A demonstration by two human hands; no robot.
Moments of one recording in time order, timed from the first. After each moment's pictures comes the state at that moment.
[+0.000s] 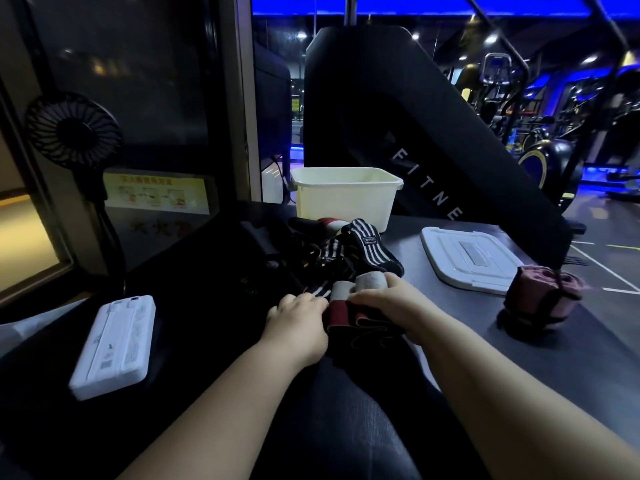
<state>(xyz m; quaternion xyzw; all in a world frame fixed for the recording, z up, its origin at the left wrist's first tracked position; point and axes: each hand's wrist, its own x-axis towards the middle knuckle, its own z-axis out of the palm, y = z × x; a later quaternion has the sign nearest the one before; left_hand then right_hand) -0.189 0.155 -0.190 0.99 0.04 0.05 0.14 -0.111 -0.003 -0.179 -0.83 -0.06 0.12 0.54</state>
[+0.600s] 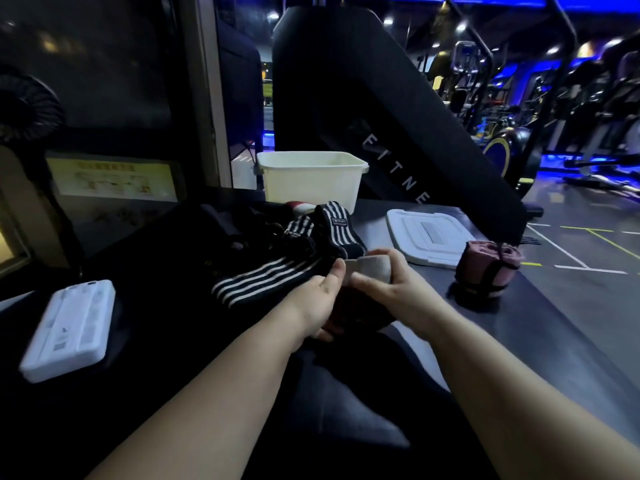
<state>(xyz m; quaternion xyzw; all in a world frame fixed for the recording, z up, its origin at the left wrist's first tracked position) -0.206 0.087 -0.164 0.79 0.07 -0.06 0.60 -0.165 -0.066 -0.167 -0.82 -0.14 0.02 0.56</state>
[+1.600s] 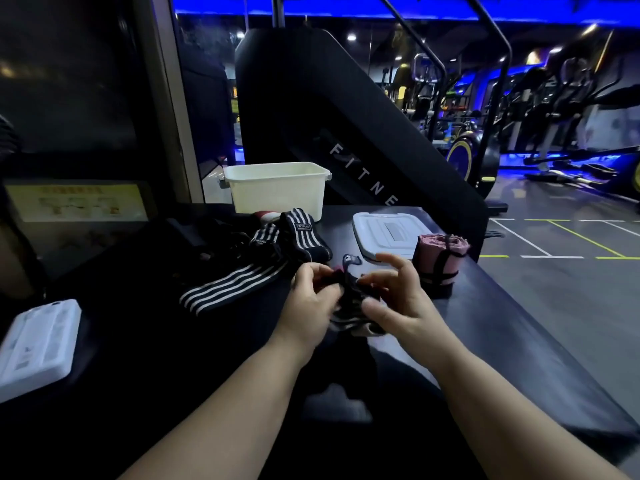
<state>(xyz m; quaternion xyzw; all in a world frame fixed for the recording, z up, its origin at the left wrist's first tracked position) -0.211 0.035 -0.189 0.71 -0.04 0.12 0.70 -0.217 -0.127 -0.186 -0.71 -0.26 -0.07 0.65</state>
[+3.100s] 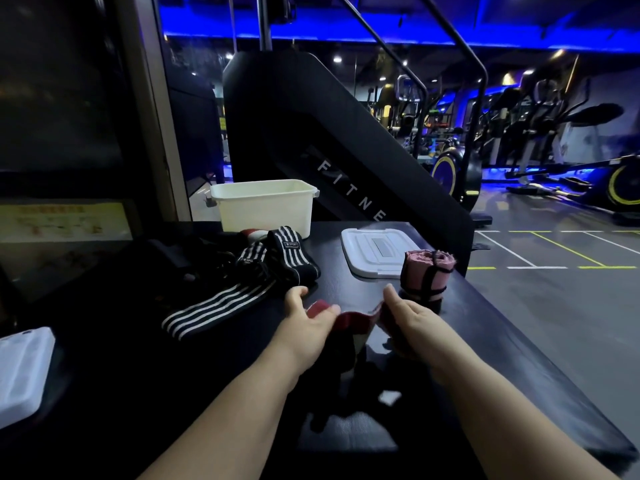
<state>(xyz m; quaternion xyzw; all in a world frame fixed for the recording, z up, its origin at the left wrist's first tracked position) -0.214 0.033 -0.179 0.80 0.05 0.01 0.60 -0.202 -0.147 -0.178 -0.79 0.04 0.02 0.62</state>
